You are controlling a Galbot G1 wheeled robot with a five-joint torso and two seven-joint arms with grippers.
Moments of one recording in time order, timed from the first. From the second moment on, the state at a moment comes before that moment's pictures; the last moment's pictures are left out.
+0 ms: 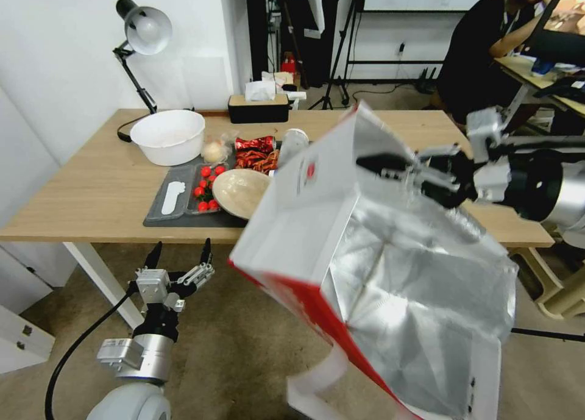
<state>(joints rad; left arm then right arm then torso) 1.73 -1.48 -0.60 -2.22 -0.26 -0.09 0.04 -1.23 0.23 0.94 2.33 1.53 -0.36 -0.33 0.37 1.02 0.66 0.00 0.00</state>
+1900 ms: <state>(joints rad) 1.73 -1.48 -0.59 -2.21 -0.25 -0.09 0.04 -1.23 0.64 0.90 2.17 1.42 -0.36 0.16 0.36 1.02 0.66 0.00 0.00</state>
